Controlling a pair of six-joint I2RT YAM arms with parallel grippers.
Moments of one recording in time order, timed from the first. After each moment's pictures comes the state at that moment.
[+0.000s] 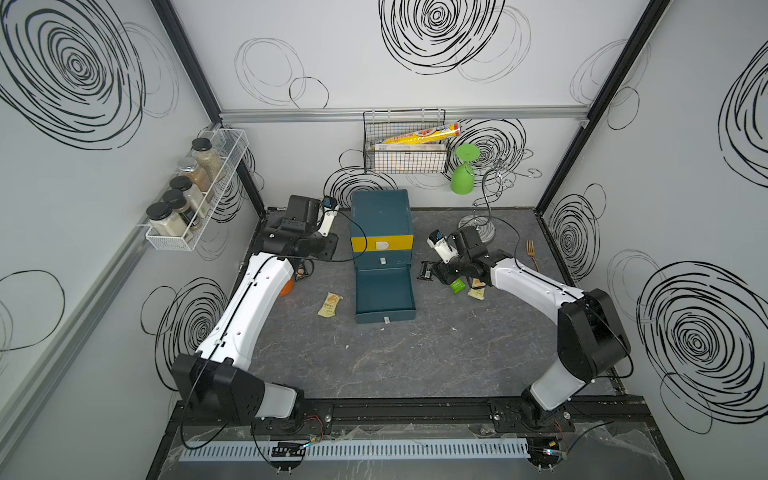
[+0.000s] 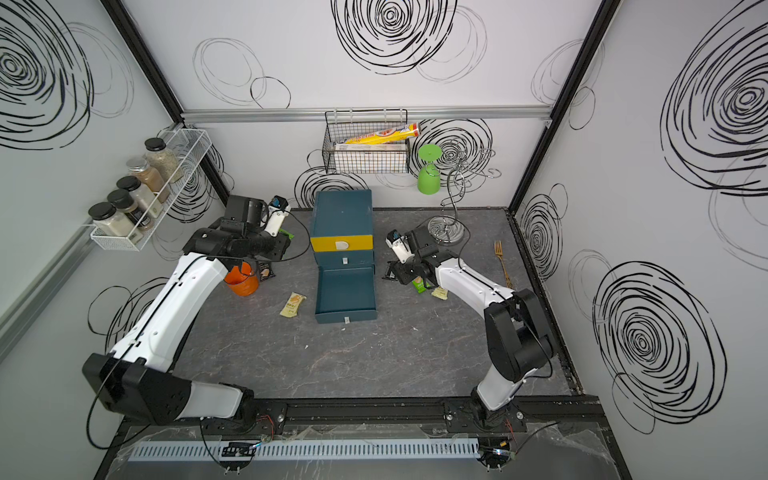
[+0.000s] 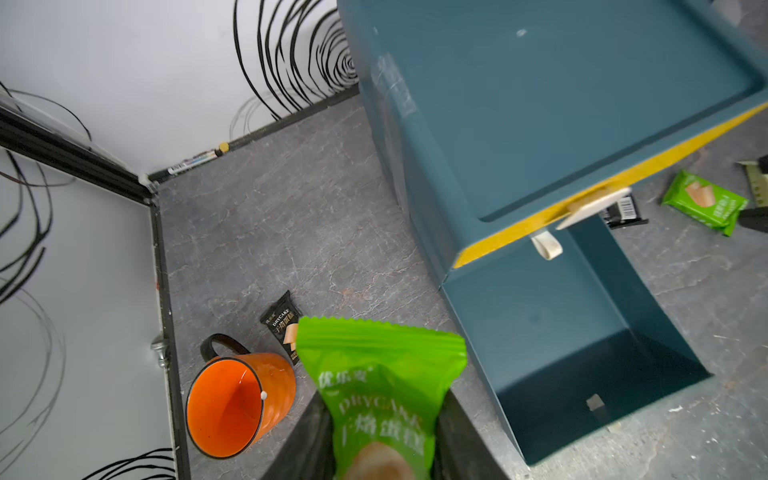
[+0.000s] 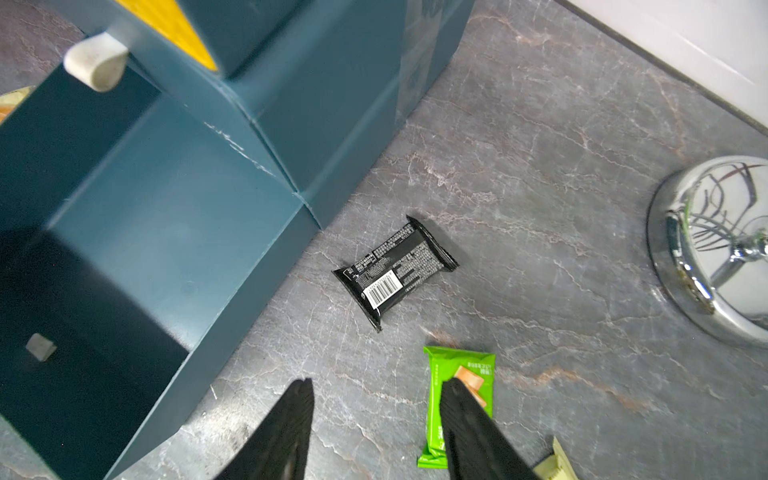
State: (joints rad) left arm -0.17 1.45 1.49 -0.89 -0.02 0.17; right arm 0.49 1.65 1.16 -0.39 -0.11 -0.17
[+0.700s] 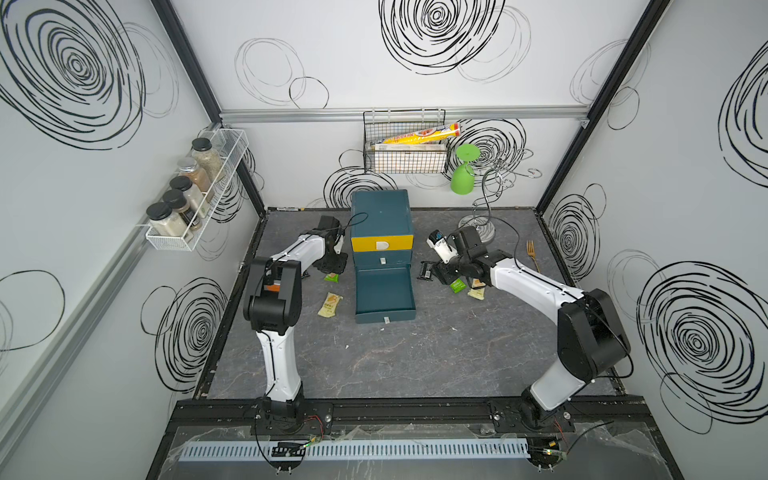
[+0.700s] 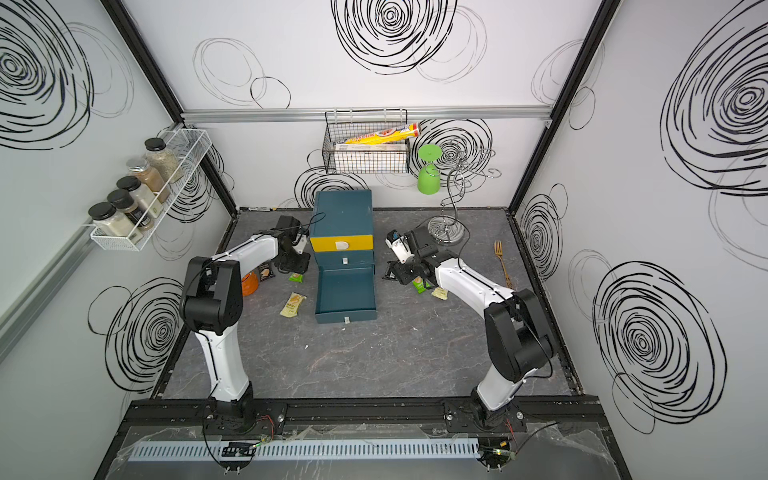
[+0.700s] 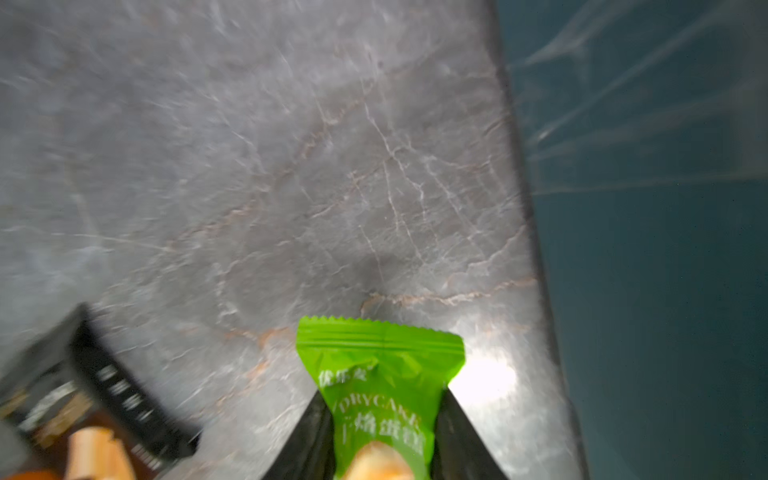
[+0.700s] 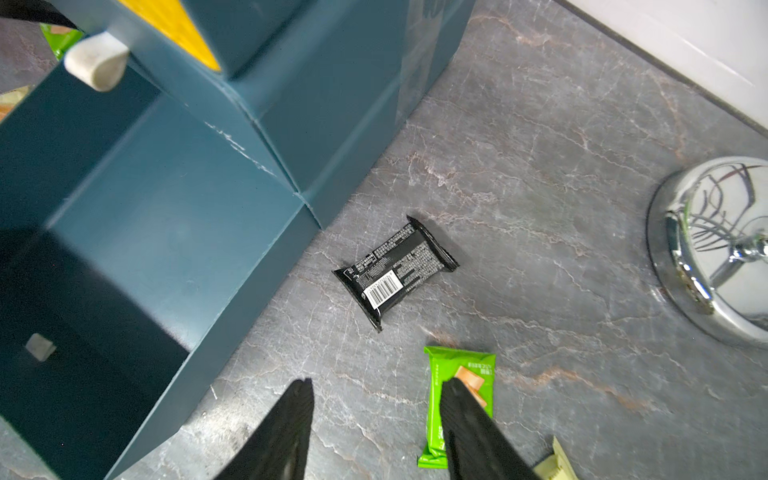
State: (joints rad) left arm -0.10 2.05 1.47 -0.68 0.02 0.09; right arm 0.49 1.65 1.16 -0.39 -0.11 -0.17
